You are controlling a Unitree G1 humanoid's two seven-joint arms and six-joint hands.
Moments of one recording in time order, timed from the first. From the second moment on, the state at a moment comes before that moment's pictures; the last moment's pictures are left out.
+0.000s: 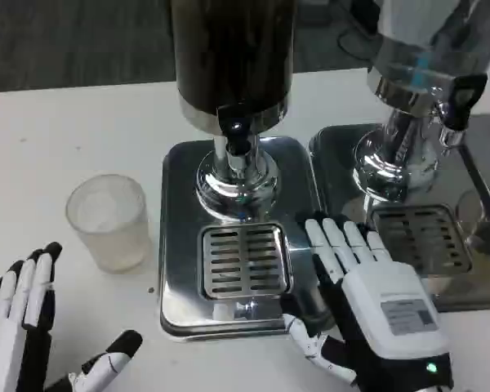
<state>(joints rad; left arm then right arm) 0.56 0.38 0.02 -0.07 0.75 -0.27 0.45 0.28 -0.27 0.45 -0.16 -1.07 0.04 -0.33</state>
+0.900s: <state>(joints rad) 0.55 0.38 0.10 -0.05 0.71 -0.31 0.48 0.28 -0.25 0.47 -0.16 -1.09 0.07 -0.32</state>
